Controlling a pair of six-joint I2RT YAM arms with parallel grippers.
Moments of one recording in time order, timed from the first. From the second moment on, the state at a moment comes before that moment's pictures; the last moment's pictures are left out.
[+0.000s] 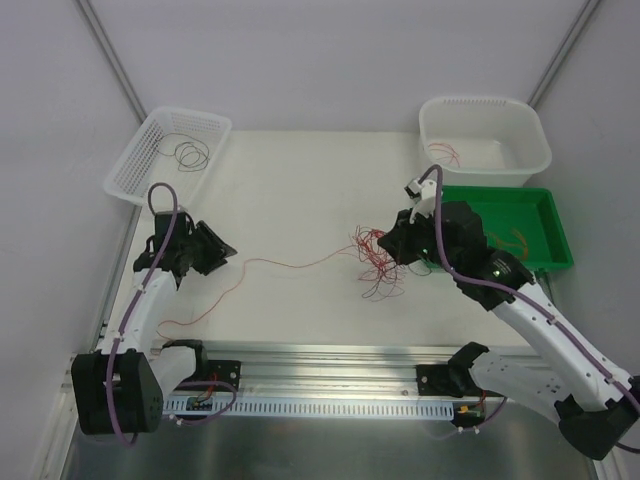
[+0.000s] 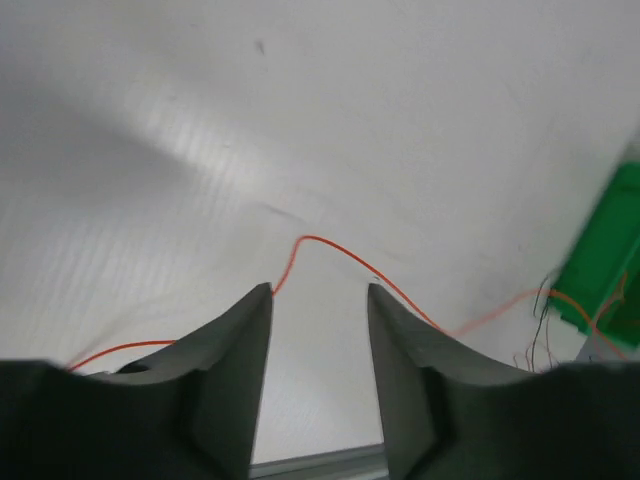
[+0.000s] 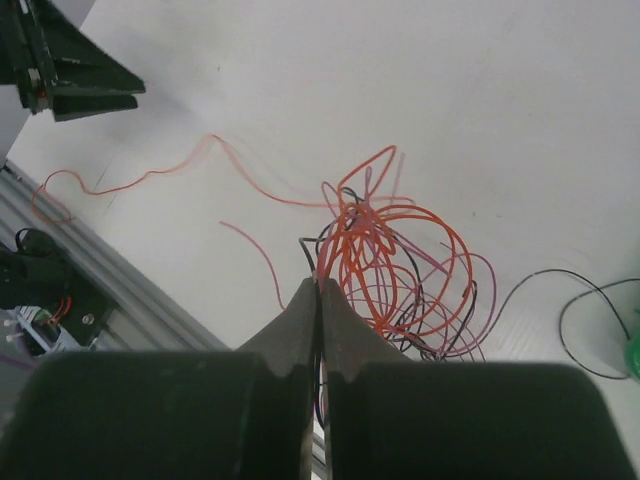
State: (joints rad) left arm 0.06 1.02 0.63 -0.47 0.23 -0.73; right arm 0.67 0.89 0.99 -0.55 -0.04 0.32
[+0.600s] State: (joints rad) left arm -0.42 1.06 0.80 -0.26 0.57 -0.56; right arm 0.84 1.21 1.16 -0.52 -0.30 0.17
